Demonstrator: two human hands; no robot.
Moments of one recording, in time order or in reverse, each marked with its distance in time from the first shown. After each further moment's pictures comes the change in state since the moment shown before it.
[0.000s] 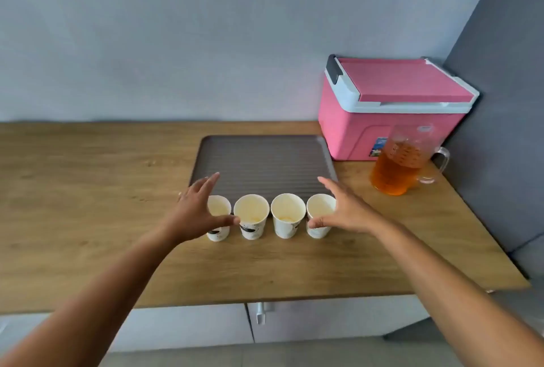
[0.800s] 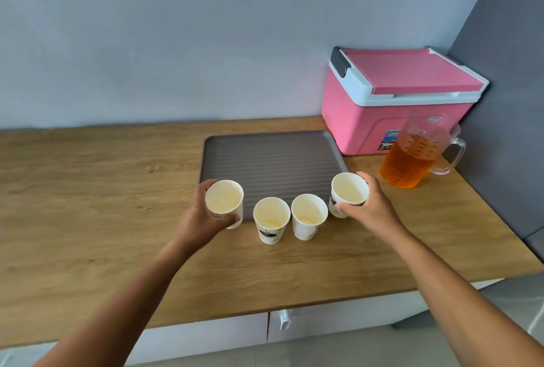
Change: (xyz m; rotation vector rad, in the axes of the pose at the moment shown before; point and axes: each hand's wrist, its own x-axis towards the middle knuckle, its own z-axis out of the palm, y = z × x) left_hand 0.014 -0.041 0.013 -0.504 0.144 -0.030; right_hand 0.003 0.009 0.032 0.308 0.458 0.148
